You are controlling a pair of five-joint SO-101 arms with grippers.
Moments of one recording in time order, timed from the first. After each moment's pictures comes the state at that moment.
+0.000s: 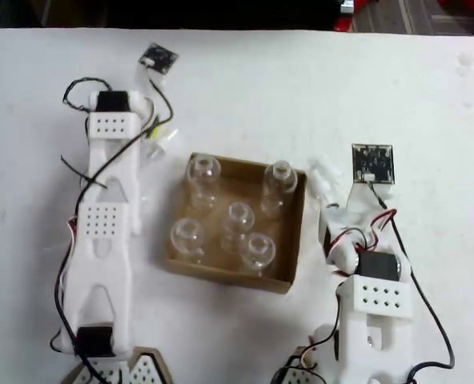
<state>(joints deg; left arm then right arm) -7.7 80.6 -90.7 86.5 -24.4 5.7 -55.1 67.7 44.0 7.3</state>
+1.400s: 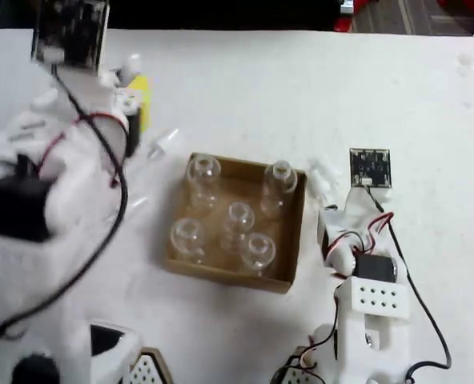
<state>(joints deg) 4.9 -28.6 -12.8 77.8 -0.9 5.7 -55.1 71.0 39.8 7.3</state>
